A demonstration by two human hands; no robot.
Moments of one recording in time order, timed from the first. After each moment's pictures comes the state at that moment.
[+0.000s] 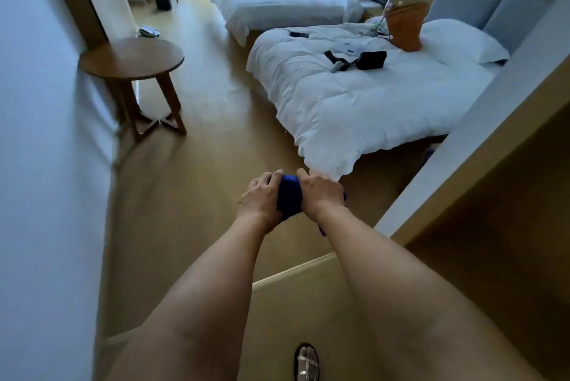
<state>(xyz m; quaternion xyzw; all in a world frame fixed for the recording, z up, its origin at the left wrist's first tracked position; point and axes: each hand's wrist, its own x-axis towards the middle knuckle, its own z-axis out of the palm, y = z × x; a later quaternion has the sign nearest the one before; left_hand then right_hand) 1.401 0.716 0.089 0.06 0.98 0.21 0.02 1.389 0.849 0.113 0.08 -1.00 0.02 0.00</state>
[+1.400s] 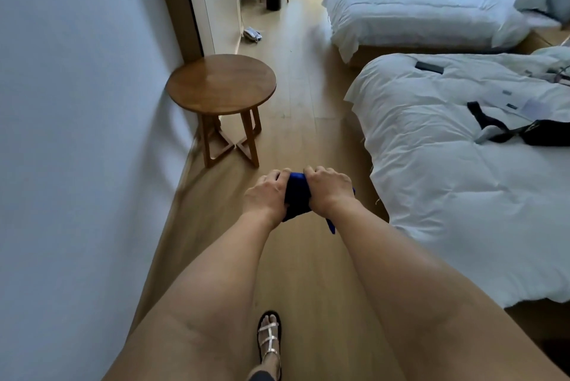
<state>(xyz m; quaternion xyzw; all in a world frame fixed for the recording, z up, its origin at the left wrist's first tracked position) 0.885 0.485 0.069 -0.10 0.98 0.14 -0.01 0.823 0.611 0.093 0.30 -0.95 0.00 -0.03</state>
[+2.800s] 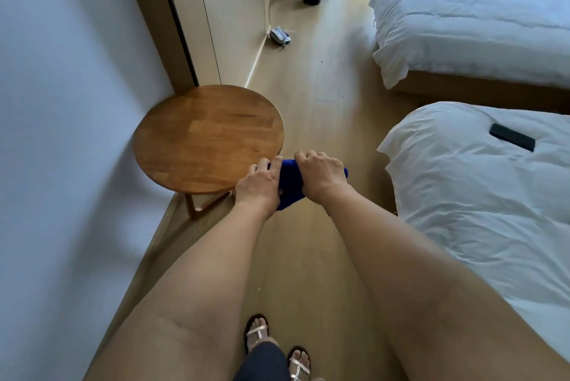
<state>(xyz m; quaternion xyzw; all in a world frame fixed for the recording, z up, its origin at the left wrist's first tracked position) 0.335 0.318 0.058 -0.22 0.97 0.13 0.01 0.250 0.420 0.080 0.38 -0.92 -0.03 -0.01</state>
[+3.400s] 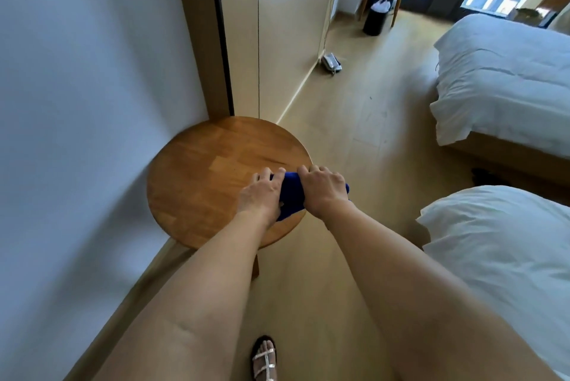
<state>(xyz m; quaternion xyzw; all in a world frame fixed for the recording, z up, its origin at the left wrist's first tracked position) 0.175 0.167 0.051 -0.31 0.94 0.14 0.00 0.072 0.253 0.073 0.47 -0.88 -0.06 -0.01</state>
